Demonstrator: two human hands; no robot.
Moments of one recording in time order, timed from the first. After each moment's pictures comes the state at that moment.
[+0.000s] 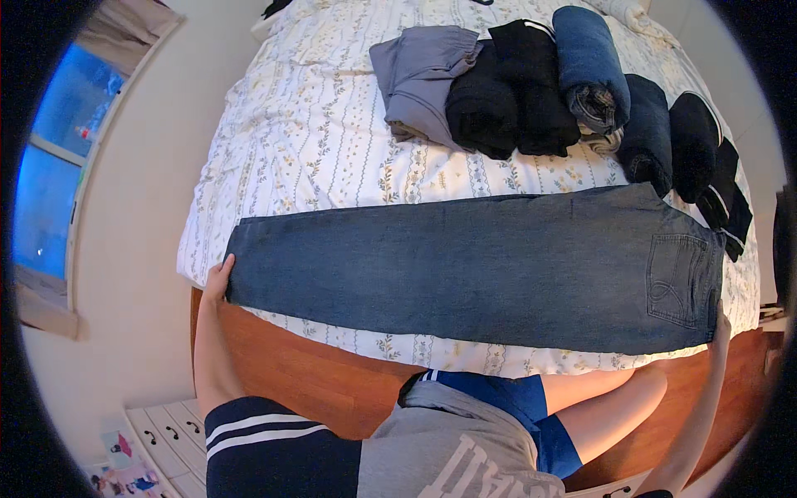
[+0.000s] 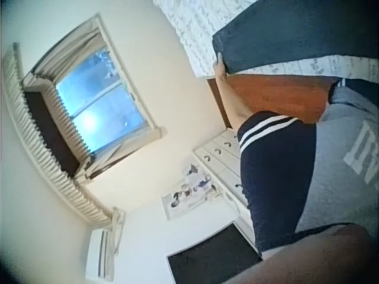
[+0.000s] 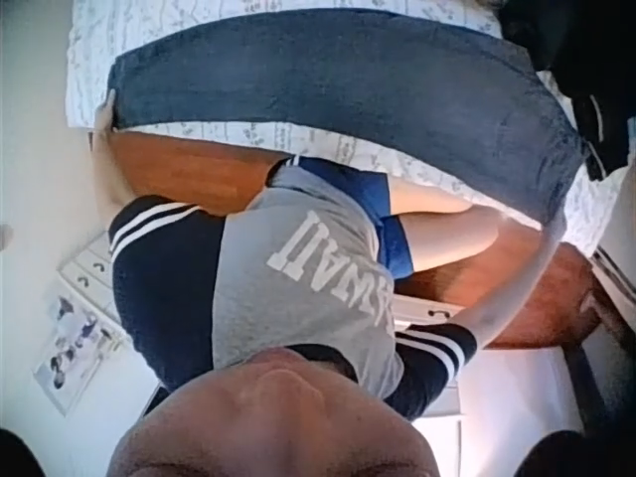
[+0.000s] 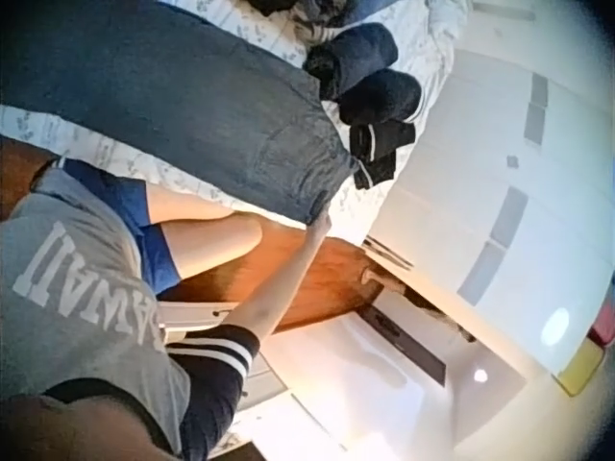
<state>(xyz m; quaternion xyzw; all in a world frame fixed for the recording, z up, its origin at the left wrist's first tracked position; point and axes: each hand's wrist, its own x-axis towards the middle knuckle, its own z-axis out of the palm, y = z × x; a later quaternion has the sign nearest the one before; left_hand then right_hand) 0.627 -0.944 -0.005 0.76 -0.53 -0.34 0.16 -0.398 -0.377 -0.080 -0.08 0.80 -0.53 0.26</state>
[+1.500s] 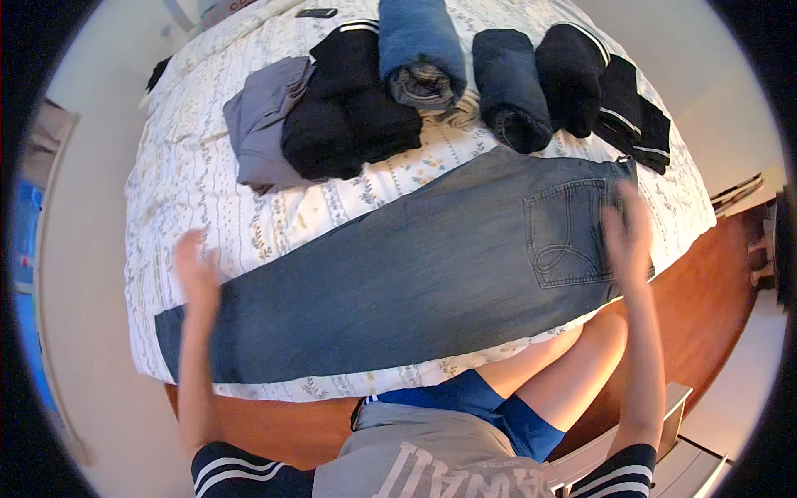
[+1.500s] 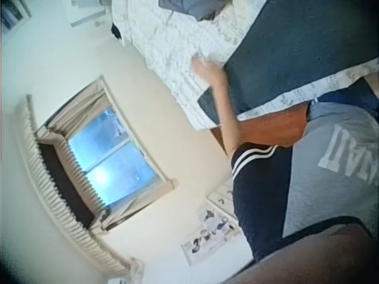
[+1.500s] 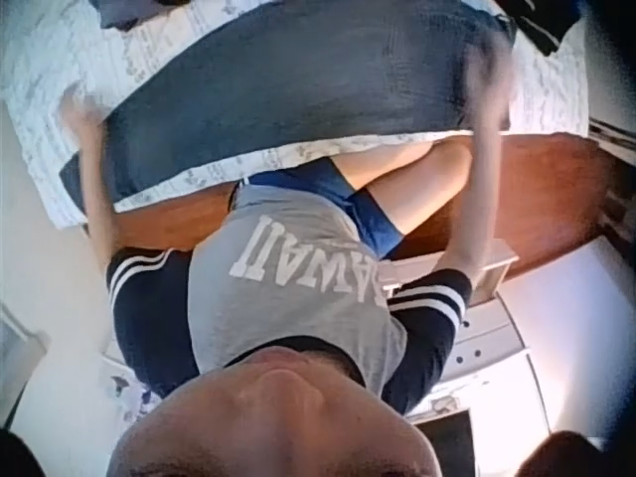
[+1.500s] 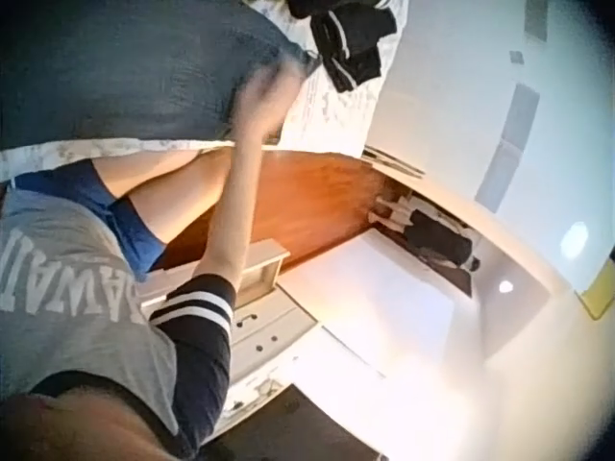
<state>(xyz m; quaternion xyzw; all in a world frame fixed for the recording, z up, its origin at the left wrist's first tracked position) 0.328 -0.957 0.019 0.41 -0.88 0.07 0.23 -0.187 -0.556 0.016 -0.44 0.84 -0.30 -0.16</state>
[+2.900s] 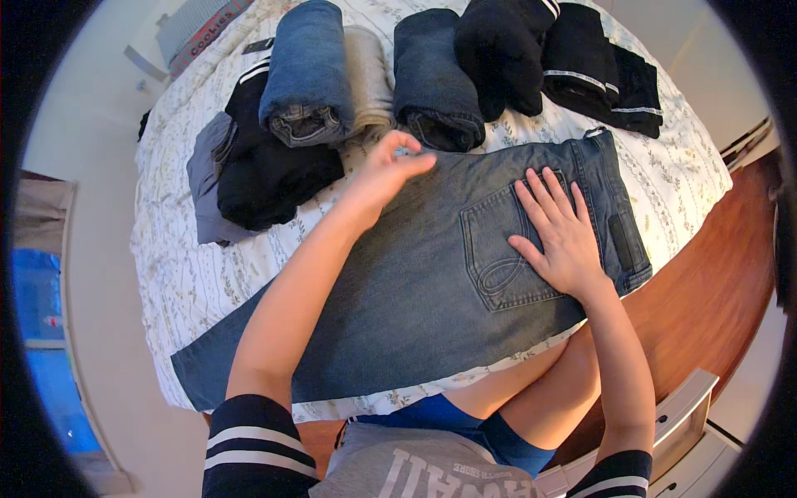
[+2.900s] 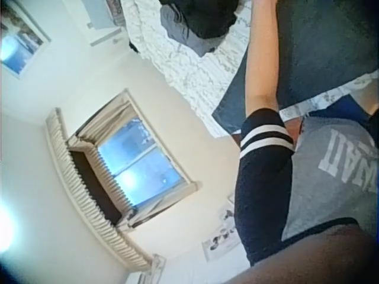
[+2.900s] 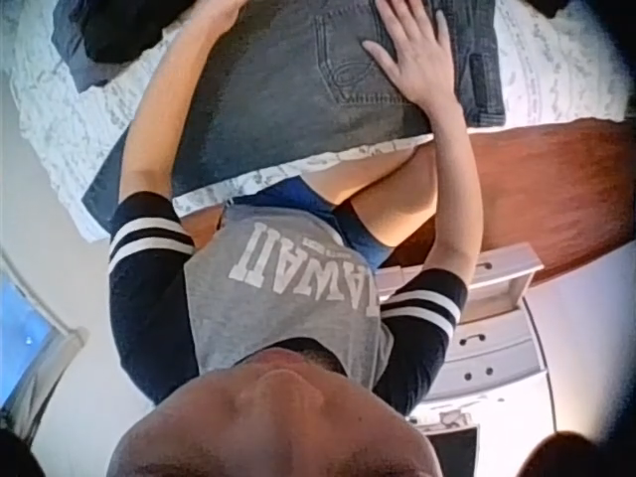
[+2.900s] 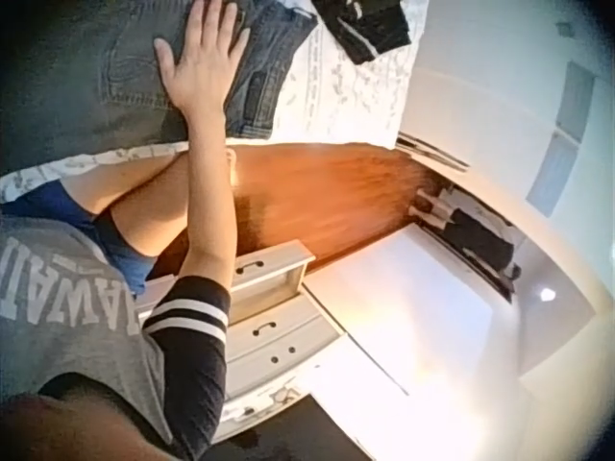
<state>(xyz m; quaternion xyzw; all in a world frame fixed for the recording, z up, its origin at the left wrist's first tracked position) -0.094 -0.823 0.013 0.28 -0.68 -0.68 0.08 -0.202 -0.563 -0.022 -0.54 0.84 -0.10 -0.05</state>
